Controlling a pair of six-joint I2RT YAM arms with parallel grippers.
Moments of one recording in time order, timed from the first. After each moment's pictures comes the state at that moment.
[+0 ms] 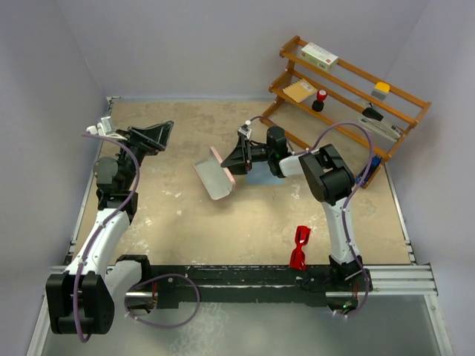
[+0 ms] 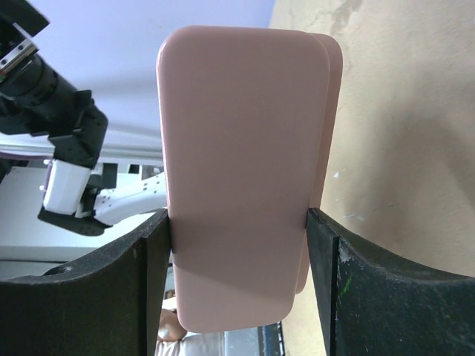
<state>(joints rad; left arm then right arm) 0.00 0.98 0.59 0.72 0.33 -0.87 0.44 2.26 1.25 0.92 -1.19 1.29</state>
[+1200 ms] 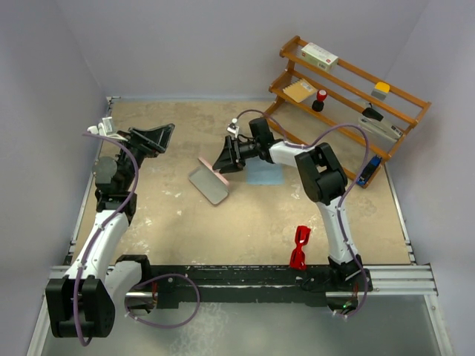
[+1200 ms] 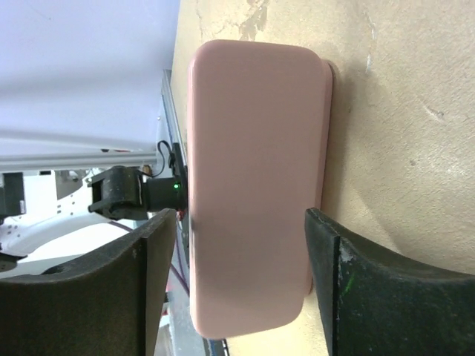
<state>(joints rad) 0.01 0.96 0.59 0.66 0.37 -0.87 0.49 2.33 1.58 0.09 -1.06 0.67</state>
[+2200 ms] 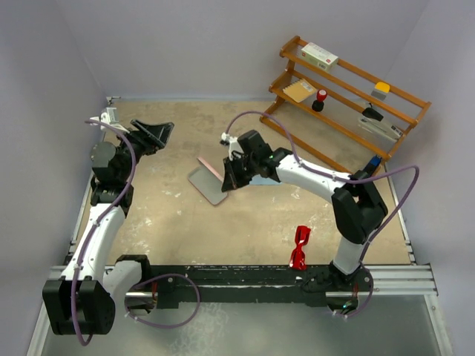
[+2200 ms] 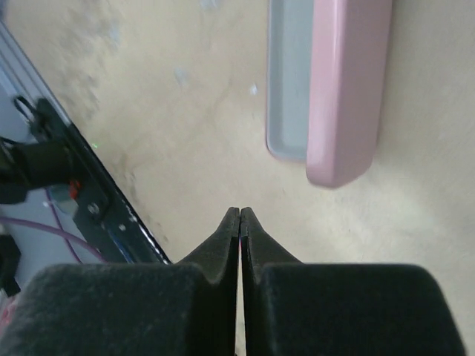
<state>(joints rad) 0.01 0.97 0.73 0.37 0.36 -0.78 0.70 1.78 1.35 -0.36 -0.46 0.33</state>
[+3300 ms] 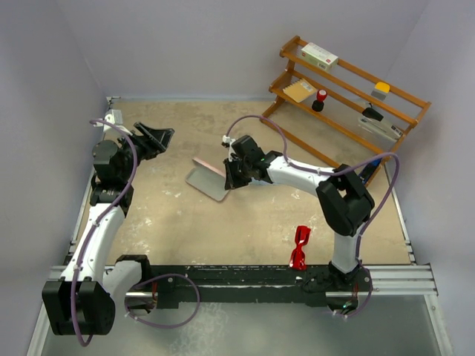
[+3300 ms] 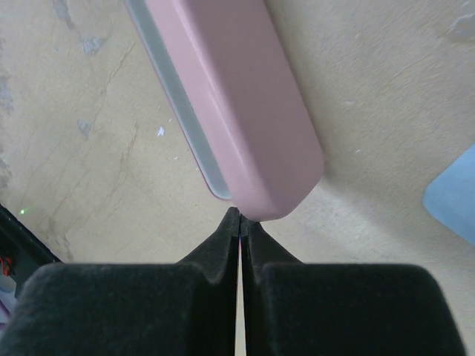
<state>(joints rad) 0.01 0.97 0.74 0.21 0.34 -0.69 0.74 1.89 1.31 -0.32 -0.21 0.39</state>
